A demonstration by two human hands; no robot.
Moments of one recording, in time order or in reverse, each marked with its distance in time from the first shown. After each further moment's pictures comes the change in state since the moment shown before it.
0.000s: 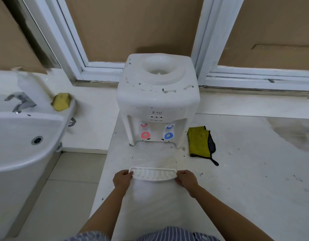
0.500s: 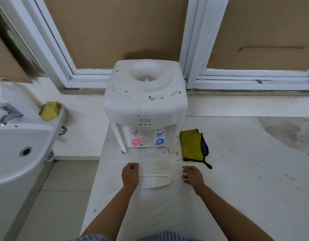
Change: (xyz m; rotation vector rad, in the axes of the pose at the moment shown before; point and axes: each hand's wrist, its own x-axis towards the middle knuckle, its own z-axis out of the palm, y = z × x) left_hand -0.015 0.060 0.053 0.046 0.022 0.216; right_hand 0.005 -0.033 -0.048 0.054 0.106 -0.061
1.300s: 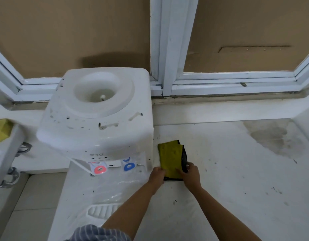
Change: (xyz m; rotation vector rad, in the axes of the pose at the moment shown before) left_hand 0.007 0.109 0.186 -0.052 -0.604 -0.283; right_hand 0.102 -0.037 -0.064 -0.329 0.151 -0.162
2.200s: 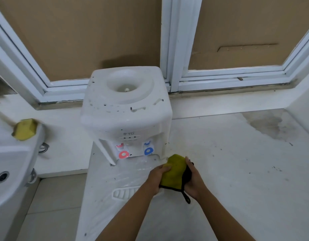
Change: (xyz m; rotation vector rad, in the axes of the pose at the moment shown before) left_hand -0.078 -0.042 -0.065 -0.317 -0.156 0.002; right_hand -0.133 -0.038 0.018 1.154 -0.488 0.280
